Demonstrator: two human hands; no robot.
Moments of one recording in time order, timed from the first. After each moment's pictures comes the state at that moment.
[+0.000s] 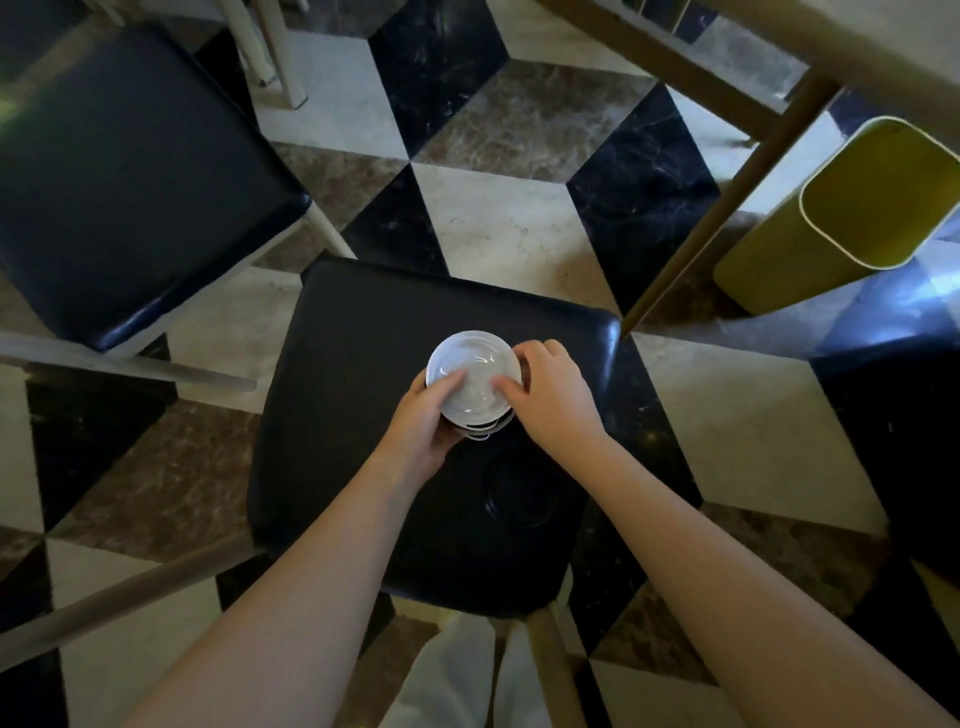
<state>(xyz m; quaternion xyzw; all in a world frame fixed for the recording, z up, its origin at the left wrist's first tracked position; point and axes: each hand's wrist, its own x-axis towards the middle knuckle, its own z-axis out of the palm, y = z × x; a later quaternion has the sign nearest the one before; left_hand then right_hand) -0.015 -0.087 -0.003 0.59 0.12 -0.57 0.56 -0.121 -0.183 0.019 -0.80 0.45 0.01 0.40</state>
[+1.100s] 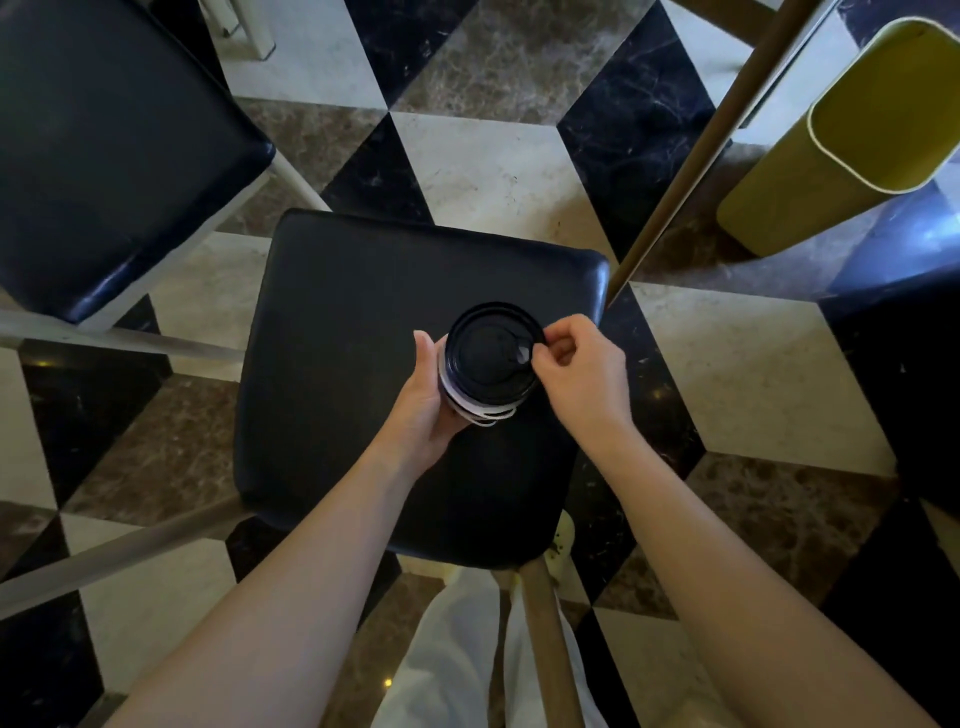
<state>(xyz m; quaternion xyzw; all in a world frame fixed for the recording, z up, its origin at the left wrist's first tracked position) -0.051 -0.071 -0.021 0.59 -0.01 -0.61 0.53 -0.175 -0.172 0.010 -0.66 0.56 -0.10 0.49</state>
